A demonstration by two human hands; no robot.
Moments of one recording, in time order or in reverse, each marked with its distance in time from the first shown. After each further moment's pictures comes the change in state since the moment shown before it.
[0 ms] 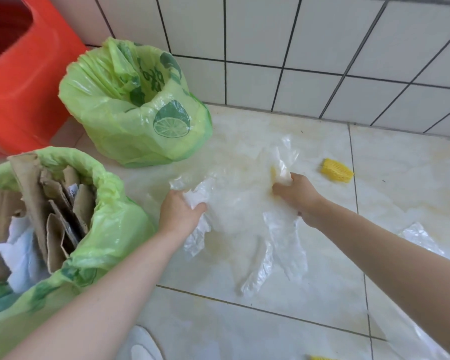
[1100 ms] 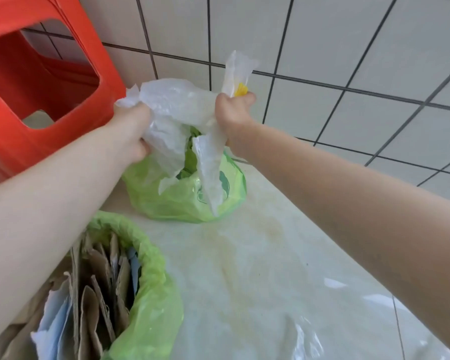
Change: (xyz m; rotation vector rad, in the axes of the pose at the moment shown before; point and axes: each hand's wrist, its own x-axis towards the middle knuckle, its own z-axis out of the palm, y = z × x) left_hand 0.156 0.112 -0.216 -0.920 0.081 -0.047; right_hand 0.010 -0.301 0.129 0.323 0.001 -0.355
